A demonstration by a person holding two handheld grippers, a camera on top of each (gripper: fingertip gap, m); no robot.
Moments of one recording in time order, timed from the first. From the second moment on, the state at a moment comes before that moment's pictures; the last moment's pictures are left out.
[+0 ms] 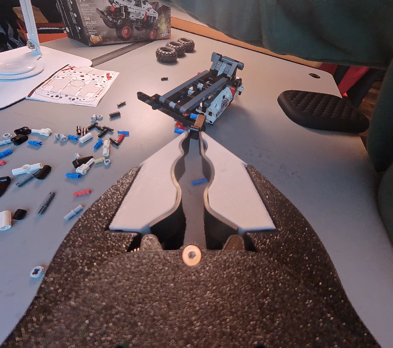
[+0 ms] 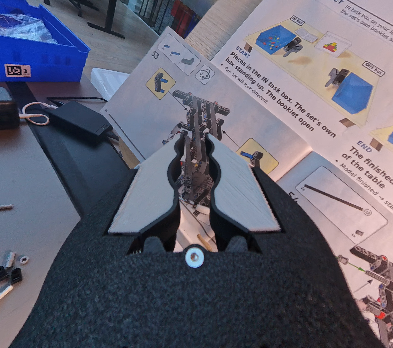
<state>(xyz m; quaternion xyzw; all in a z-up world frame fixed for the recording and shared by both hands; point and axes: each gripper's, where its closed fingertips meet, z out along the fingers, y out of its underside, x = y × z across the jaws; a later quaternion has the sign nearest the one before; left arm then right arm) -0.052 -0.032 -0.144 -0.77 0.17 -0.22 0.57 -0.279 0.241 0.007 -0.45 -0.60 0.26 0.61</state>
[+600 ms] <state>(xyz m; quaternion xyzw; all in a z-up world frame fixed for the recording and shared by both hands) -0.039 -0.032 -0.142 -0.78 0.18 -0.22 0.57 -0.036 0.042 -0.075 -0.54 -0.65 0.28 0.46</state>
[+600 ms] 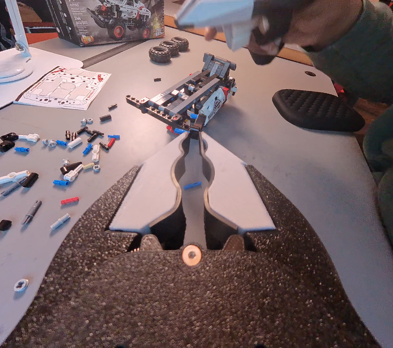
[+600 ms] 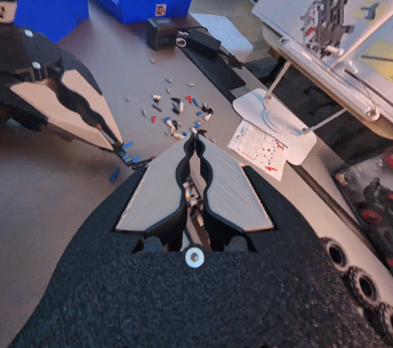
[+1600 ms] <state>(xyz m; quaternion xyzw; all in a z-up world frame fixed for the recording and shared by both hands) -0.030 -0.036 -0.146 -0.78 0.22 -0.16 0.57 -0.027 0.019 -0.160 -0.54 -0.61 0.15 0.56</state>
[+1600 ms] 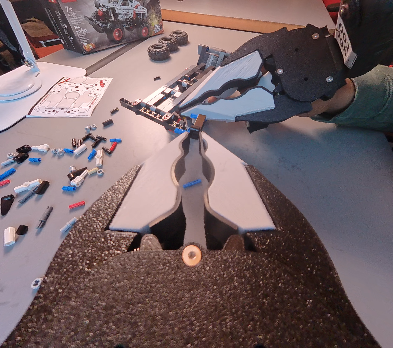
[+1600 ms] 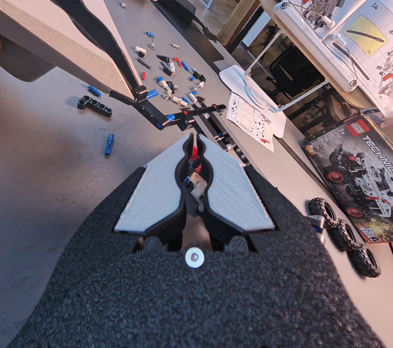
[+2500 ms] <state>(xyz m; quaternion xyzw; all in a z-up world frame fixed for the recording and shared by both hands) -0.021 -0.037 -0.141 -0.77 0.21 -0.20 0.57 0.006 0.036 -0.132 -0.52 -0.63 0.15 0.56</state>
